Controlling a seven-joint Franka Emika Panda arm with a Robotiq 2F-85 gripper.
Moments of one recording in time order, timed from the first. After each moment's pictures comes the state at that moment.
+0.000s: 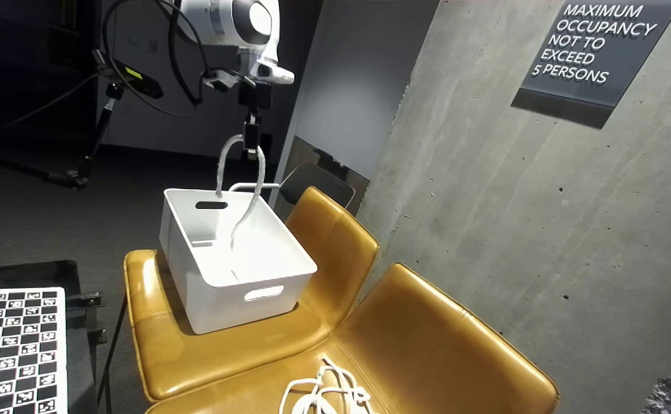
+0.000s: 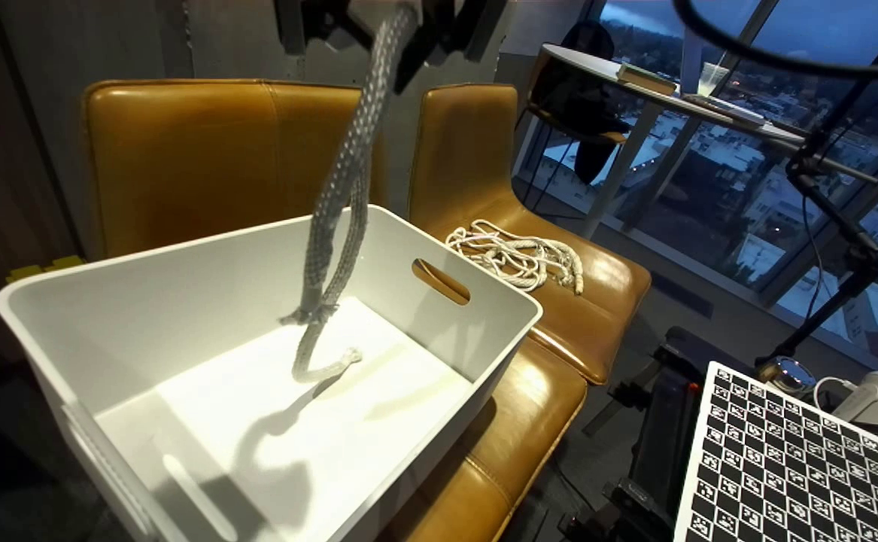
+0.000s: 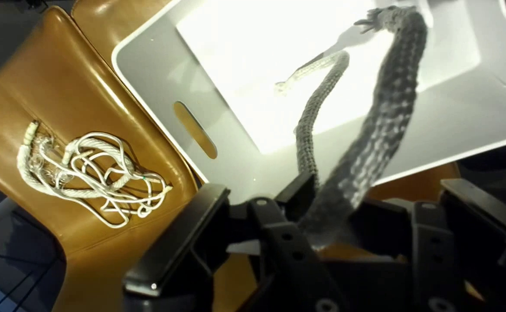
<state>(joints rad) 0.36 0.42 0.08 -1.51 -0.31 1.91 1.07</state>
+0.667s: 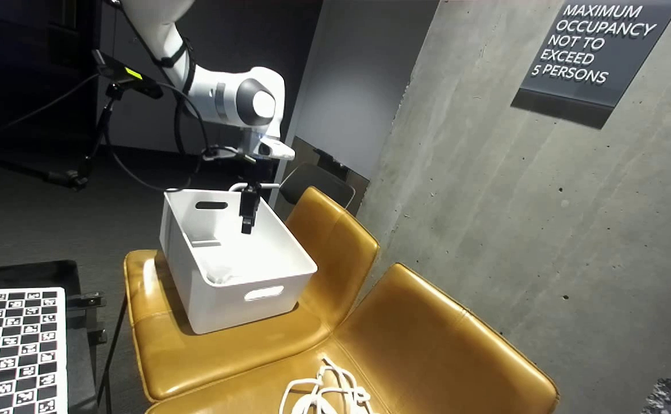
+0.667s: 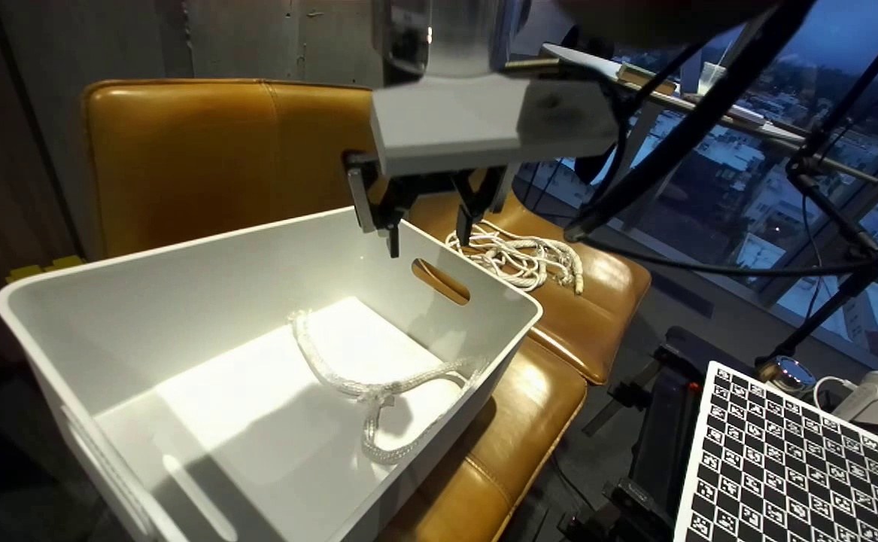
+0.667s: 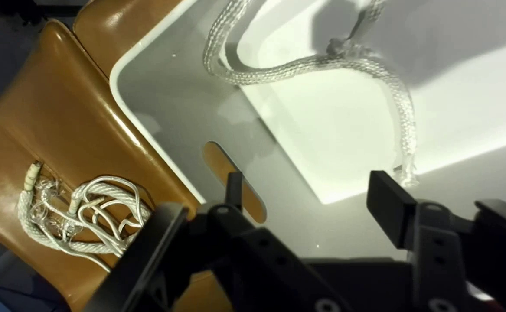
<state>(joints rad) 0.31 0.53 0.01 -1.71 -0.31 2.13 1.07</state>
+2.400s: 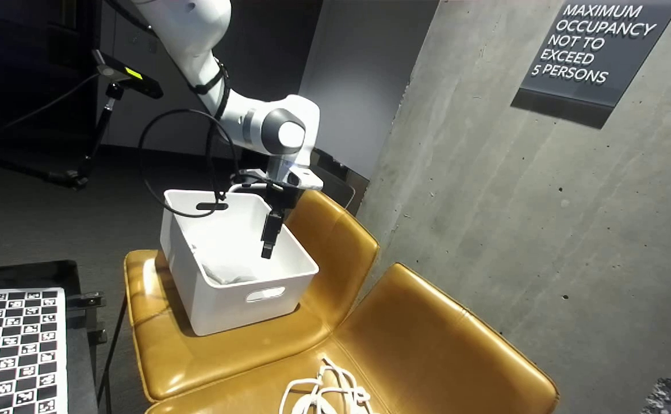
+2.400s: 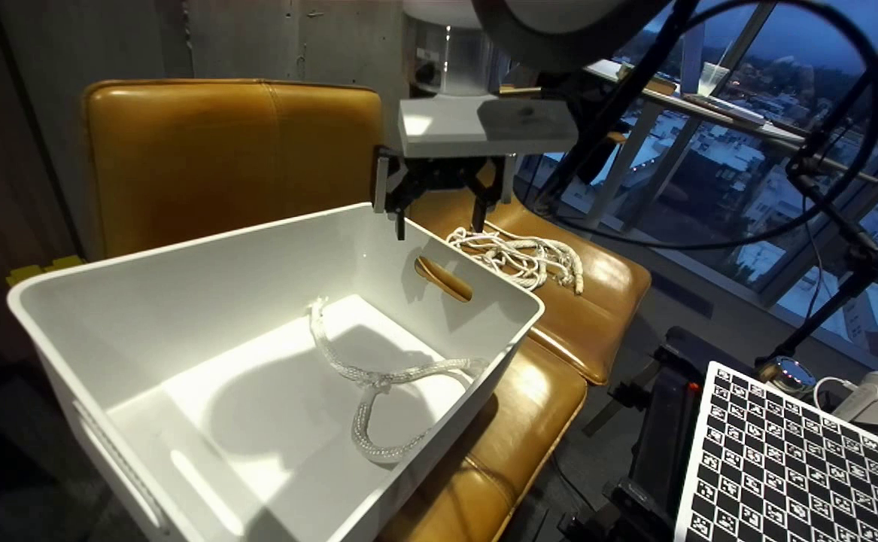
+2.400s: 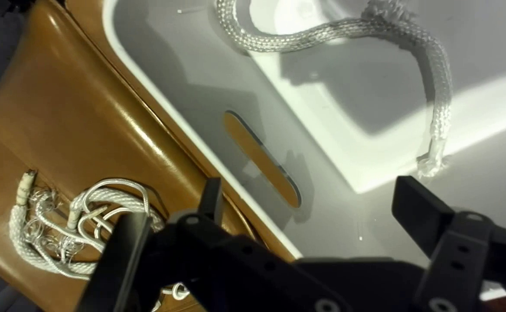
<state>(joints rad) 0.25 0.62 -0.07 -1.62 -0.17 2.14 0.94</state>
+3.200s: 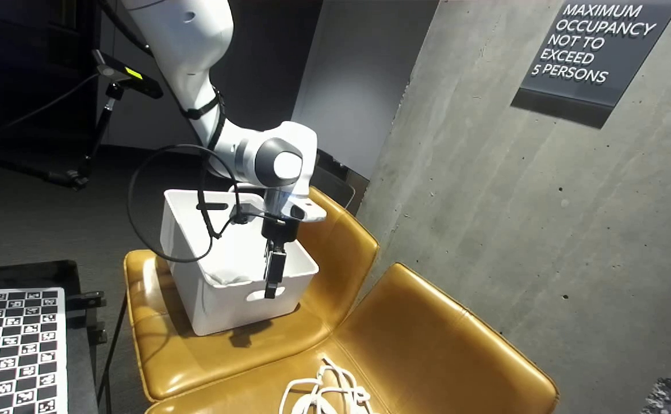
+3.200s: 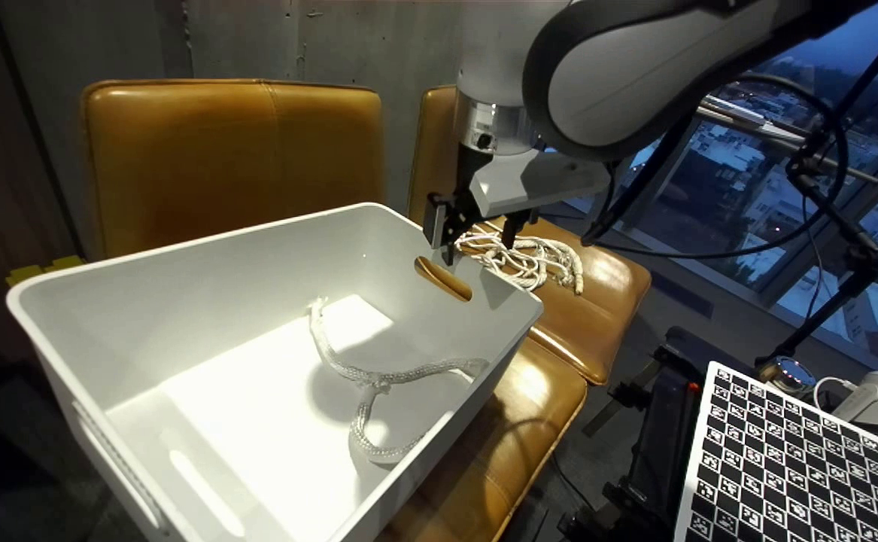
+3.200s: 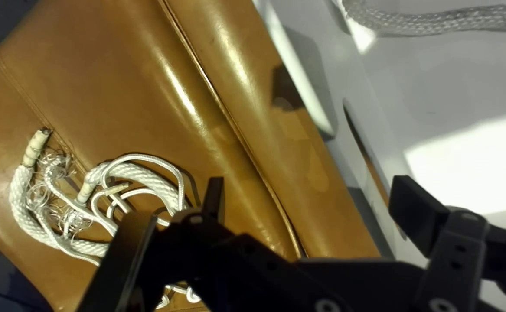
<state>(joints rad) 0.19 0.61 -0.10 -1.79 -0.27 2.30 0.78</state>
